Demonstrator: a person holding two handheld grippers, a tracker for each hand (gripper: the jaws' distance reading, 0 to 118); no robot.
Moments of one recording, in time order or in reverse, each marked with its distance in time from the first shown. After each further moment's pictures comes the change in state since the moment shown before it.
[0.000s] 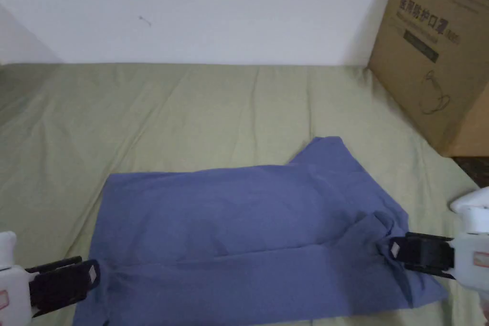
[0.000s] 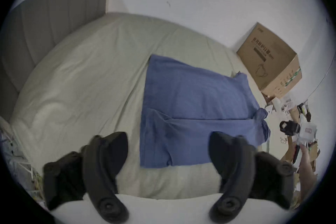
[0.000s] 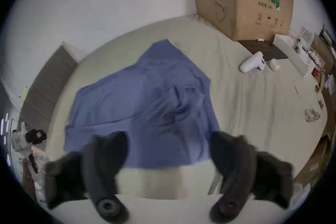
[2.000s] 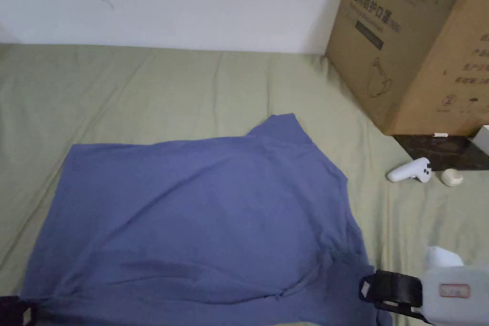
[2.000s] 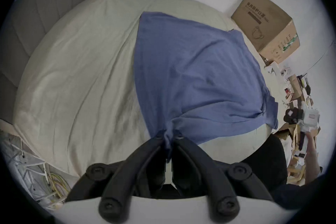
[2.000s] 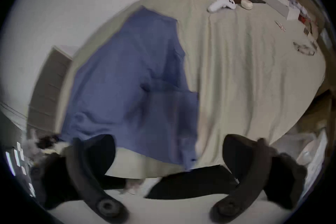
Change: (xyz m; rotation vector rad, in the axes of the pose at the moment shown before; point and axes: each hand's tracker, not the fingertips) left arm -0.003 -0.060 0.004 -0.251 -0.020 -0.135; right arm 0.037 -0.092 0.035 -0.296 -0.113 -0.146
